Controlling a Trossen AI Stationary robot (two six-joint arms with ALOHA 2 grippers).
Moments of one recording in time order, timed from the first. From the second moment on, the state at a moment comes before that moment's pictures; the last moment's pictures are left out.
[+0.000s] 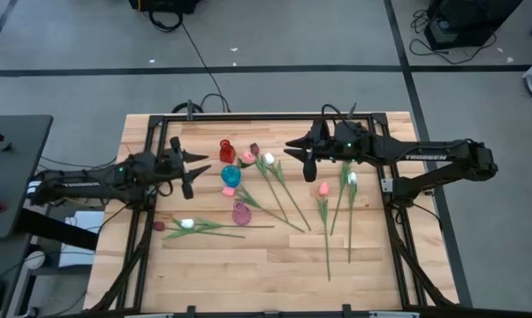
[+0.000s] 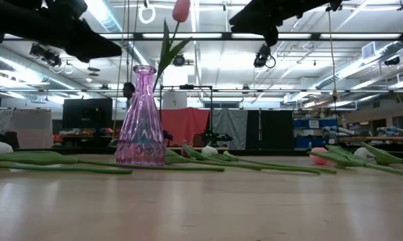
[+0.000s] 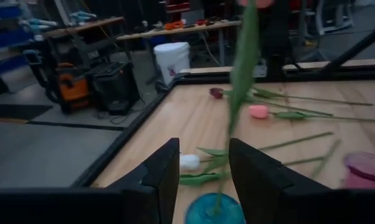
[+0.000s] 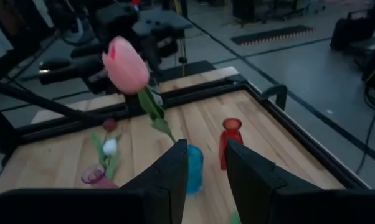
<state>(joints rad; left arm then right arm) 0.08 0.44 0.34 -0.02 -0.25 0.11 -0.17 1.21 0.94 0.00 0.05 0.15</state>
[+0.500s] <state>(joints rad) 0.04 0.46 0.34 -0.06 -0.18 -0.23 -0.27 1.21 0.65 0.28 -0.08 0.22</state>
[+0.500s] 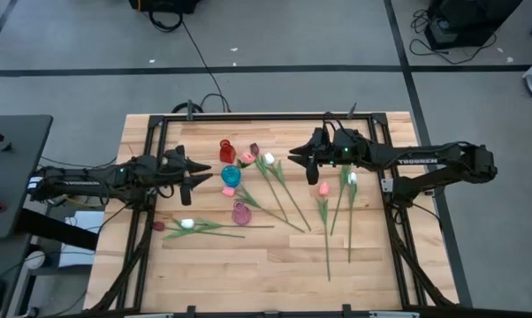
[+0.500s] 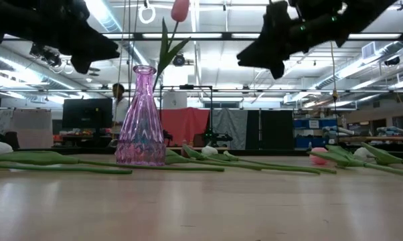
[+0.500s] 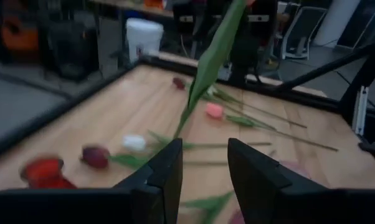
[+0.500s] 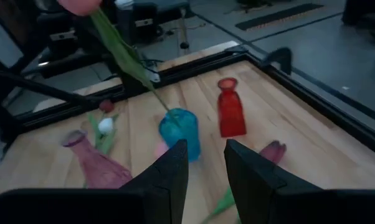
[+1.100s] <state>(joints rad) 0.04 0.47 0.34 -0.09 -0.27 -0.21 -0.30 1.21 0.51 0.56 -0.07 0.13</state>
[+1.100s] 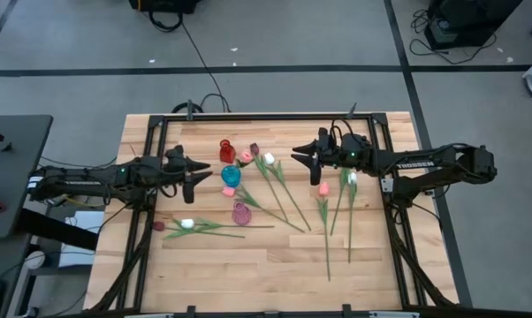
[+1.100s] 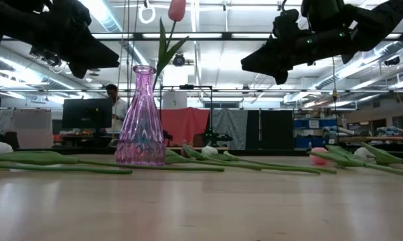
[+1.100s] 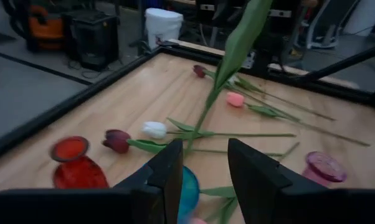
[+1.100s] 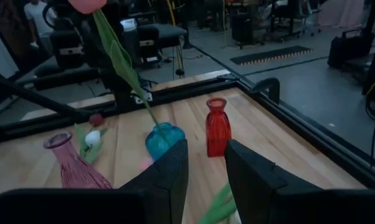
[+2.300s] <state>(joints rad) -0.47 0.64 0.34 -0.18 -0.75 -0.67 -0.22 1.21 0.51 0.43 0.06 0.20</state>
